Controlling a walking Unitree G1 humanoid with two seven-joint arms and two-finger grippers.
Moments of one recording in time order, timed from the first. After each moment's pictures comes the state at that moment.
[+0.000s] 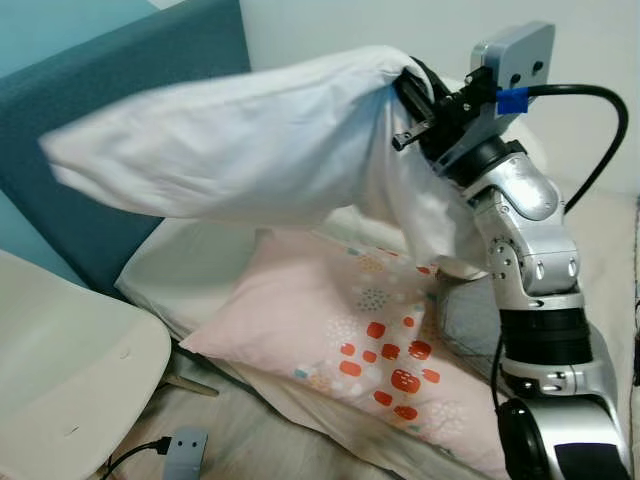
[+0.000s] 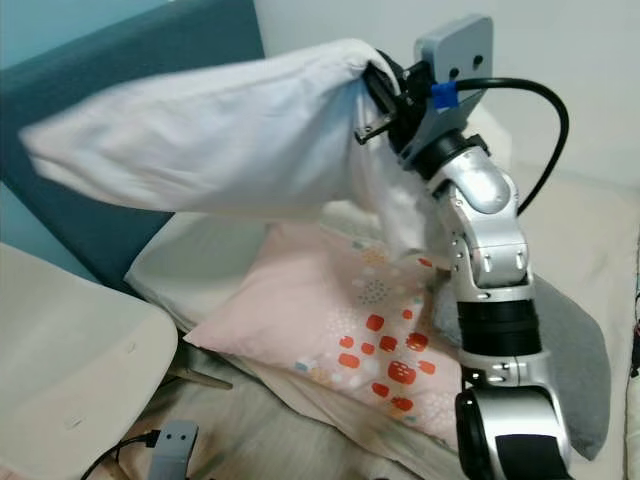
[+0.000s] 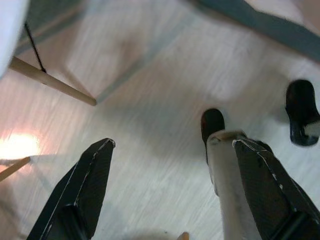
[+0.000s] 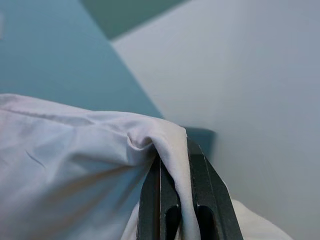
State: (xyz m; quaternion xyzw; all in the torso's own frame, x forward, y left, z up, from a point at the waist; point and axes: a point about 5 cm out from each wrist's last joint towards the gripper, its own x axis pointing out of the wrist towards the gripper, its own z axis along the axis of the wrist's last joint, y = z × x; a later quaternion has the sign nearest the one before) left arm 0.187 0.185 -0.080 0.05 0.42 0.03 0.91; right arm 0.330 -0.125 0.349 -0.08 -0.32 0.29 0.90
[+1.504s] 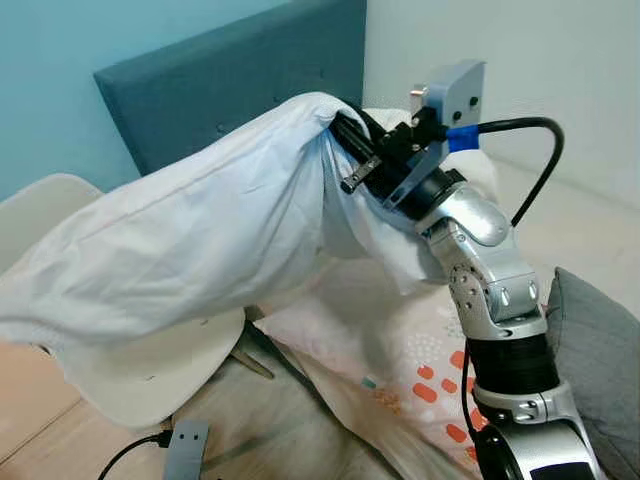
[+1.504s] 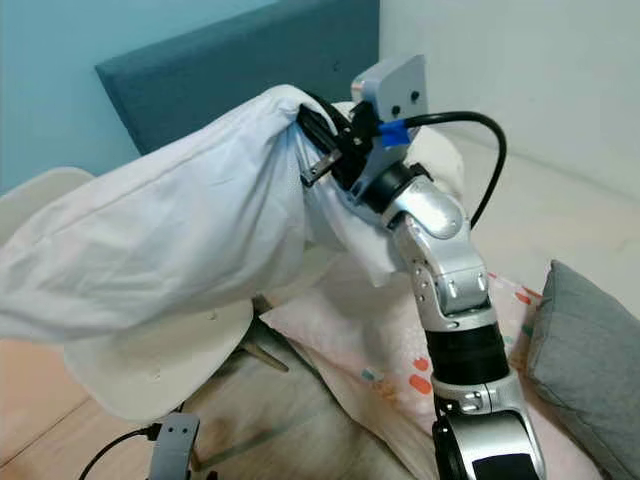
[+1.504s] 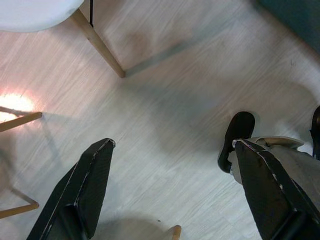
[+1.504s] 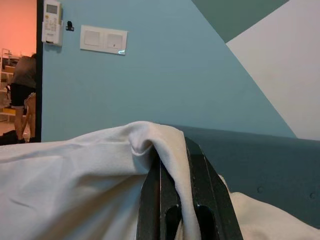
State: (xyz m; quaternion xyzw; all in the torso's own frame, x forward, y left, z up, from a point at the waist) left arm 0.190 0.185 -0.078 0.05 0.41 0.04 0.91; right arm 0.320 -0.088 0.321 -0.04 -0.29 0.37 0.88
